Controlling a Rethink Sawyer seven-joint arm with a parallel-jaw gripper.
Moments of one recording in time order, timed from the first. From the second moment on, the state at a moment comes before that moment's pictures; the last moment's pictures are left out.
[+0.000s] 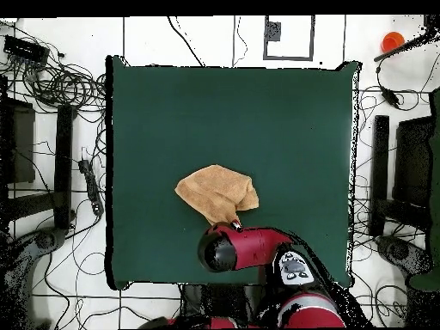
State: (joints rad) arm -0.21 -0.51 -0.02 1.94 -0.42 0.15 1.57
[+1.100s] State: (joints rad) arm -0.19 -0.50 -0.03 1.97 -0.28 0.15 1.57
